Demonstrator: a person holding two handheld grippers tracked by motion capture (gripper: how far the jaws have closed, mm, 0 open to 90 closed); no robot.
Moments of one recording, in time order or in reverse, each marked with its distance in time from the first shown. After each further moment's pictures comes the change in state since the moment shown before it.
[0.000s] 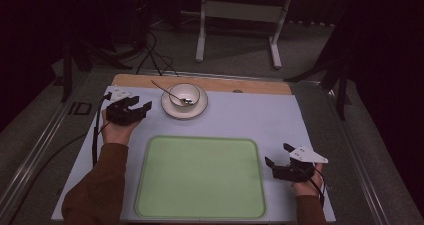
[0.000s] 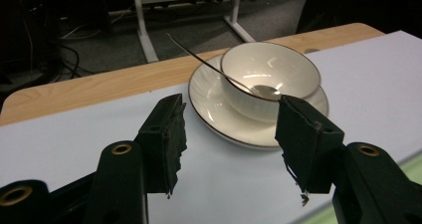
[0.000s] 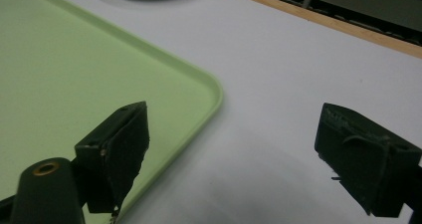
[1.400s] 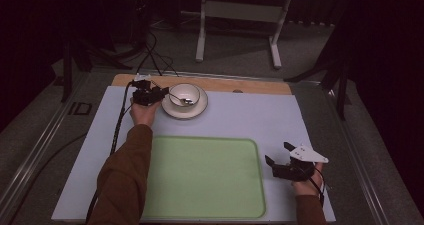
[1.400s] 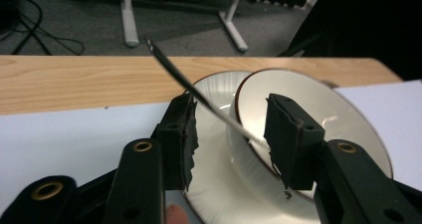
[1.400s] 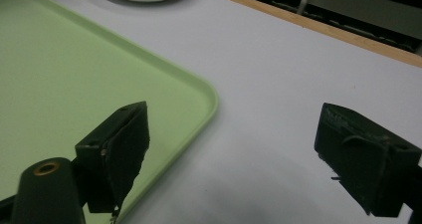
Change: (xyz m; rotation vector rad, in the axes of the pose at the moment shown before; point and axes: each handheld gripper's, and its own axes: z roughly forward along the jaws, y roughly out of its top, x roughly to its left) left arm 0.017 0.012 0.121 0.023 -0.058 -0.239; right arm -0.001 0.002 0.001 -0.012 -0.013 -0.005
